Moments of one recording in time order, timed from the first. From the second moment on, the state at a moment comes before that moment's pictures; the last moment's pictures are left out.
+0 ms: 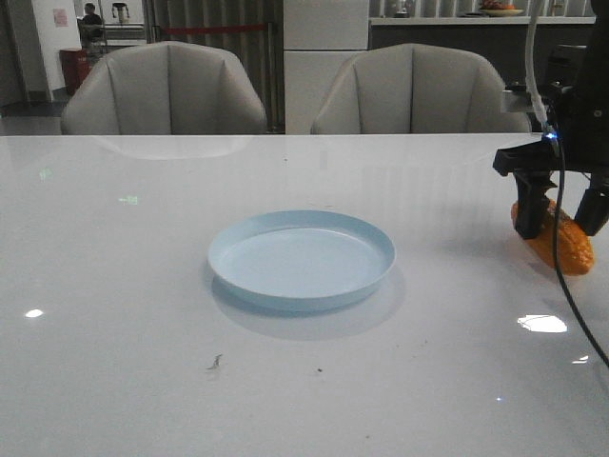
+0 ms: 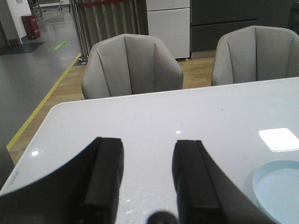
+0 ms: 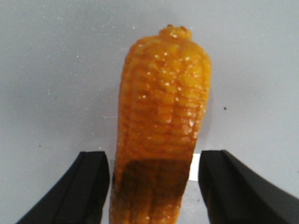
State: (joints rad) left arm -0.08 0.47 -0.67 -0.02 0.40 0.14; right arm 0.01 2.06 -1.55 0.05 0.88 -0.08
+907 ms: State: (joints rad) left arm -0.08 0.47 -0.67 -0.02 0.40 0.14; right arm 0.02 2.07 -1.66 0.05 0.91 -0.09
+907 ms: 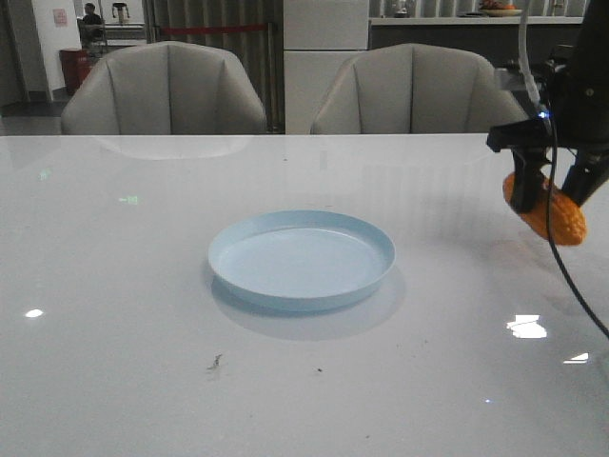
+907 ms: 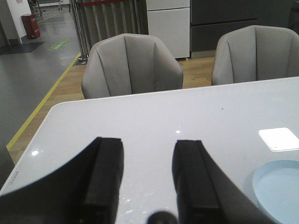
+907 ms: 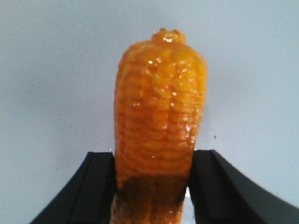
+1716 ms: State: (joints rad) left arm -0.08 0.47 -0.67 -0.02 0.40 0.14; right arm 0.42 2.16 -1.96 0.17 1.08 -0.15
